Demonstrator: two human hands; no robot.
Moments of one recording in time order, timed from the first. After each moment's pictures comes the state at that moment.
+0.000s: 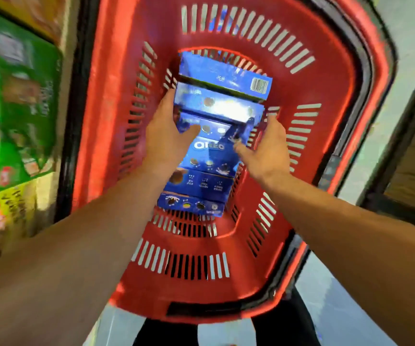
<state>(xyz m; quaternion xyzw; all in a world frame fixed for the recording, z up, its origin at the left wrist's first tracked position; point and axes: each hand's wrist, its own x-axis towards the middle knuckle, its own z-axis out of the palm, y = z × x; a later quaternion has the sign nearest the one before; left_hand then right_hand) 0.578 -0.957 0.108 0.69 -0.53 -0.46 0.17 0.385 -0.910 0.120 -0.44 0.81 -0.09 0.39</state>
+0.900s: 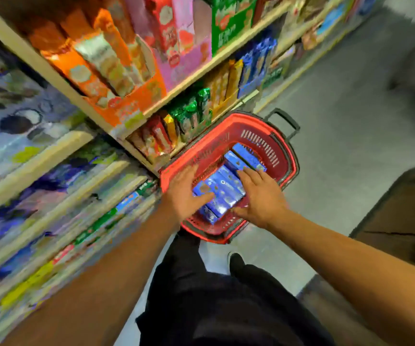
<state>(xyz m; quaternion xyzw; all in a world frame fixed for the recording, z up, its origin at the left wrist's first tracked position) 0.565 -0.702 0.536 0.78 -0.52 -0.31 0.18 0.362 -0.786 0.559 -0.90 0.39 0.12 0.16</state>
